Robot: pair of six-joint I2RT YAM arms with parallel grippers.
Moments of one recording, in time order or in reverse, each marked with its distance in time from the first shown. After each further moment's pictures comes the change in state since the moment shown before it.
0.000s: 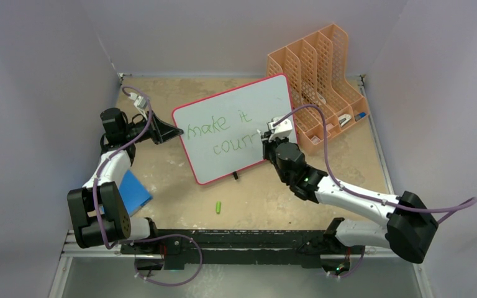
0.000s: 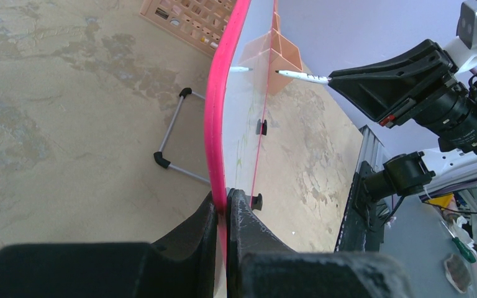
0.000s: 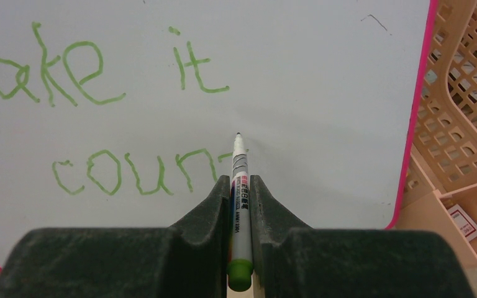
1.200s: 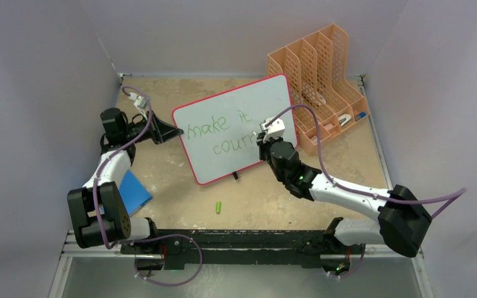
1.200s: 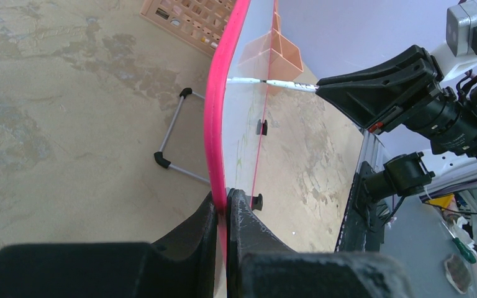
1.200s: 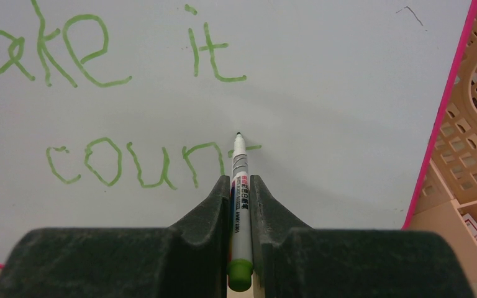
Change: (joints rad) left arm 0.000 0.000 0.000 -0.001 0.000 0.000; right arm 0.000 0.071 0.016 0.021 -0.044 -0.034
